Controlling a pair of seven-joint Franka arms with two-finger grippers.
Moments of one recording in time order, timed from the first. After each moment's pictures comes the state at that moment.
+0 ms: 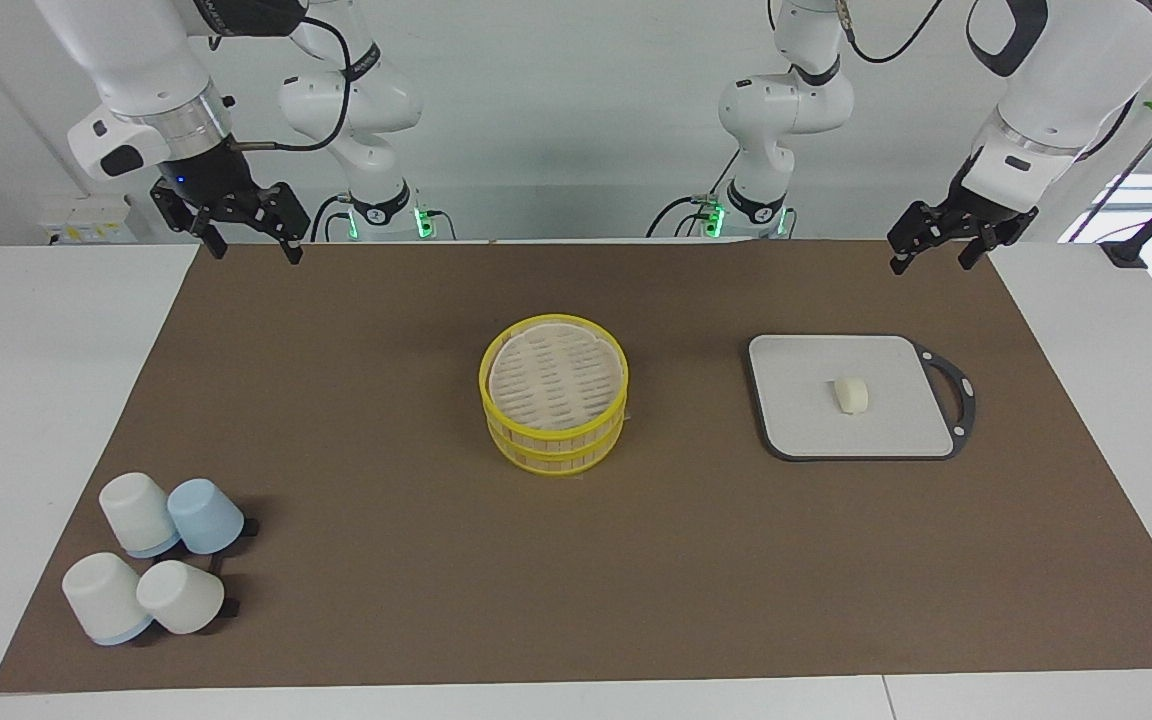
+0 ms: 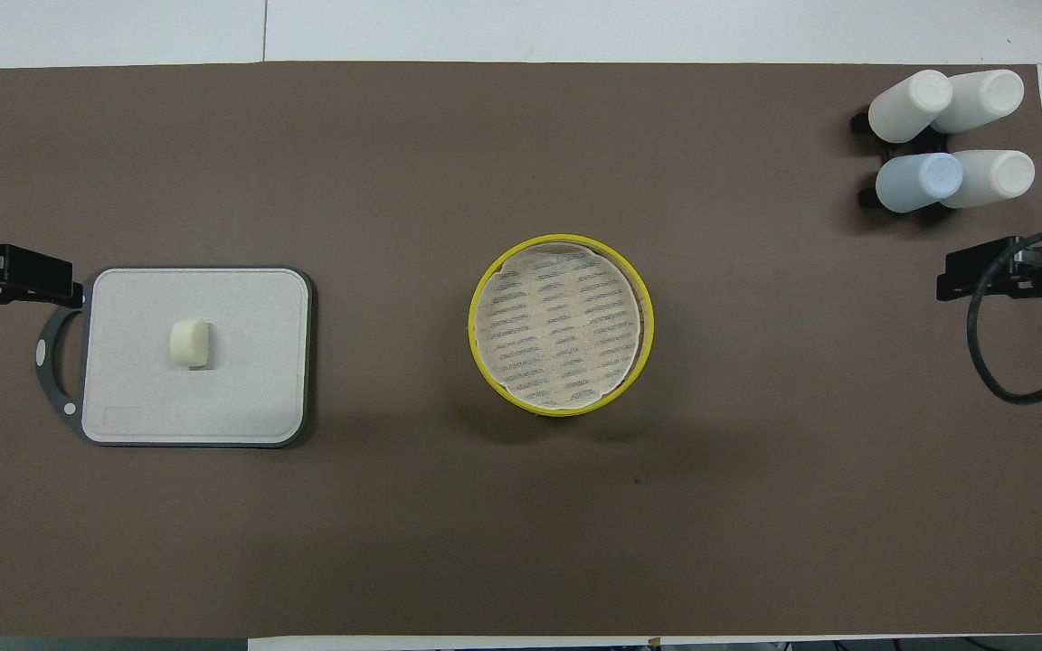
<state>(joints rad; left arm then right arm) 0.00 -0.04 -0.04 -1.63 -0.02 1.55 -0.05 0.06 -0.08 -0.04 -1.64 0.02 1.55 0.16</state>
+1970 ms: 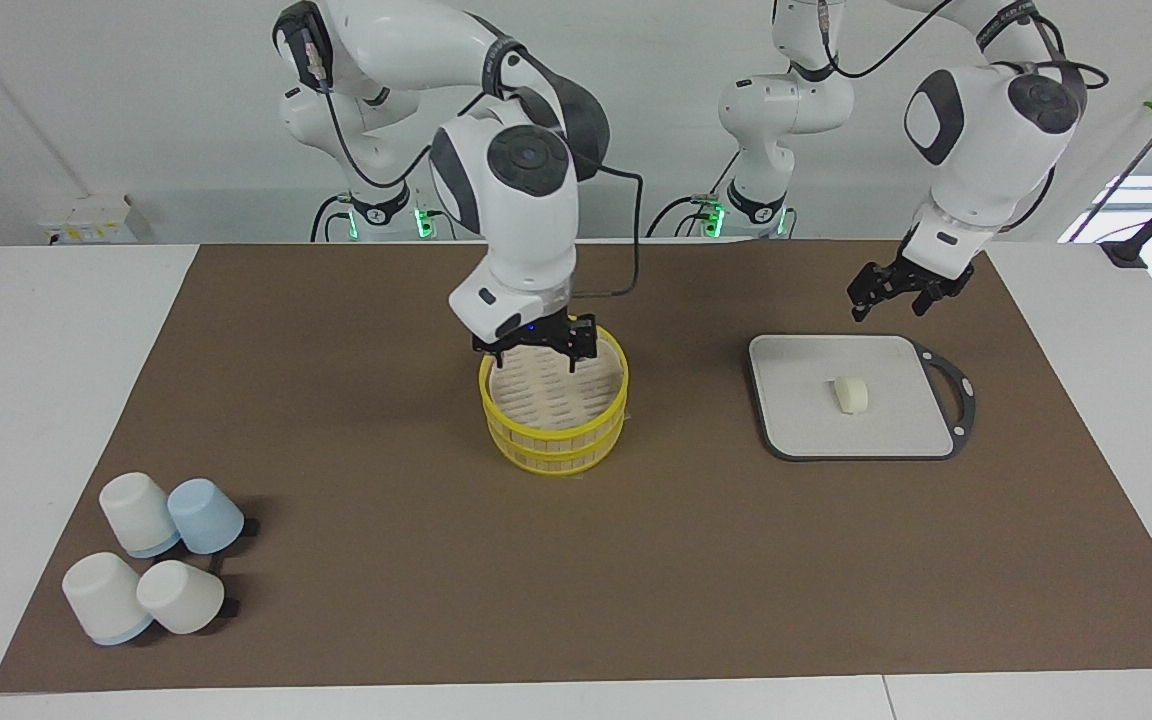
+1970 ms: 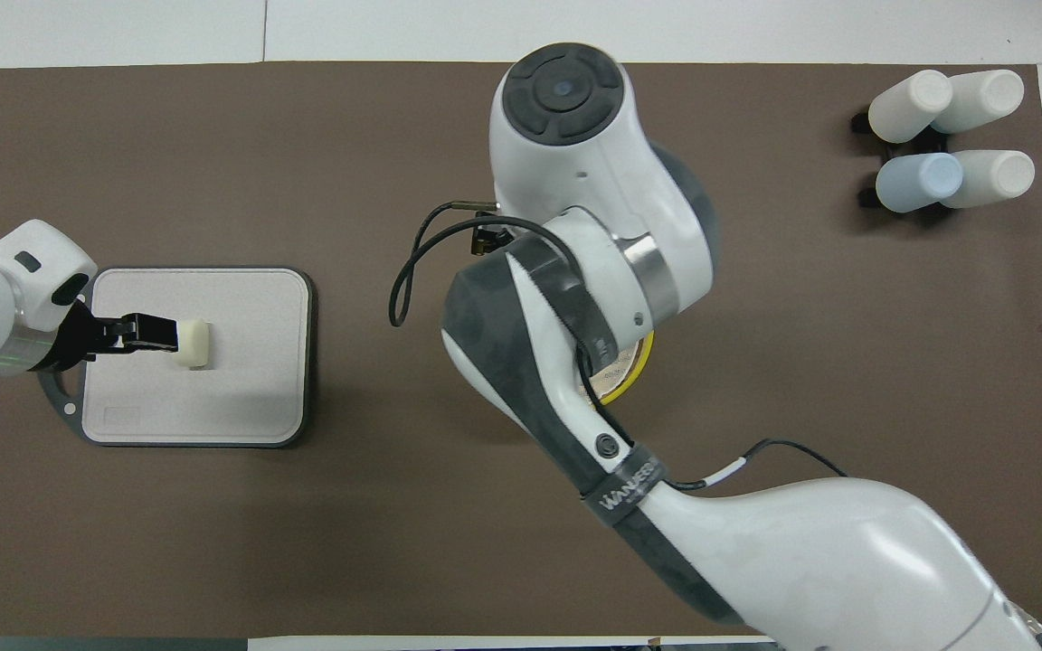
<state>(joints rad) 0.03 -0.06 -0.03 -2.27 -0.02 2.23 -0.05 0.66 0.64 -0.01 -1.10 -0.01 1.73 0.78</state>
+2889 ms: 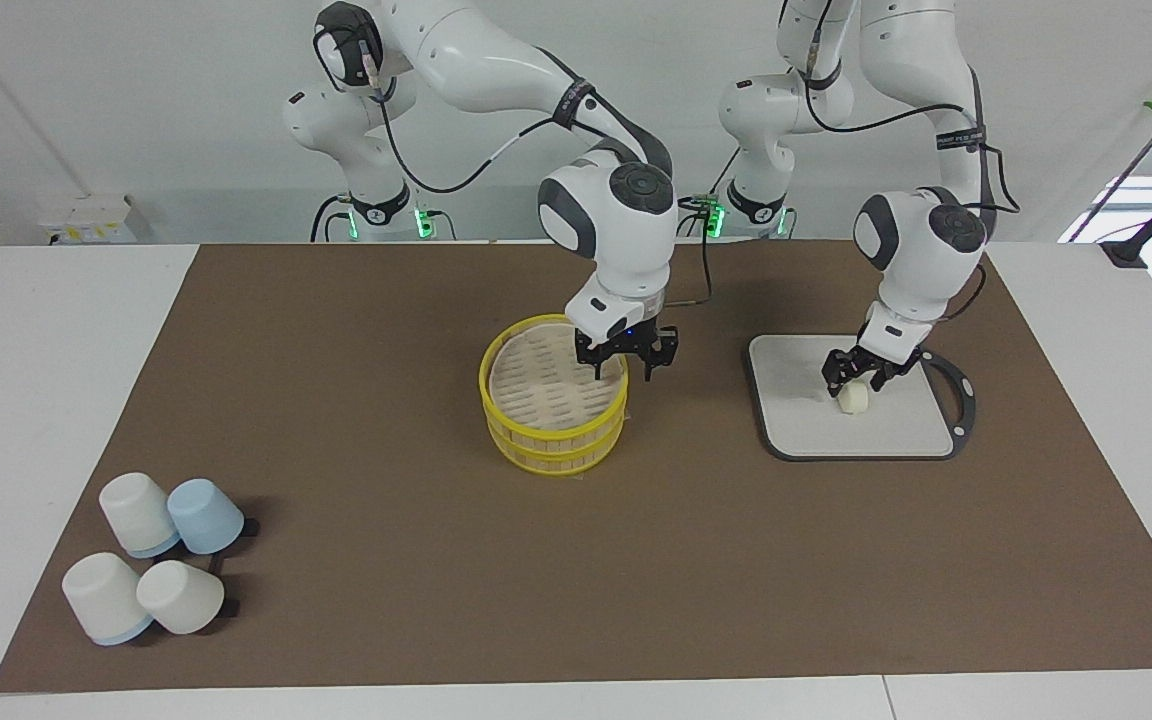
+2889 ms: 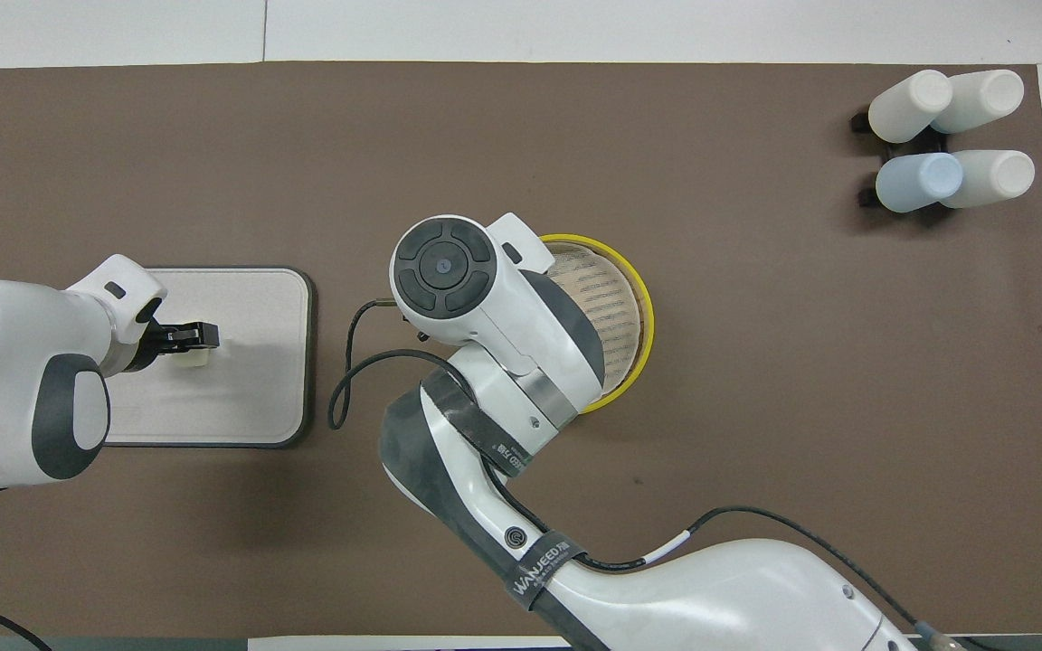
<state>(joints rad) 0.03 0.06 -0.03 -2.32 -0.02 2.45 -0.03 0.71 0.52 -0.01 -1.43 -0.01 2.00 0.77</state>
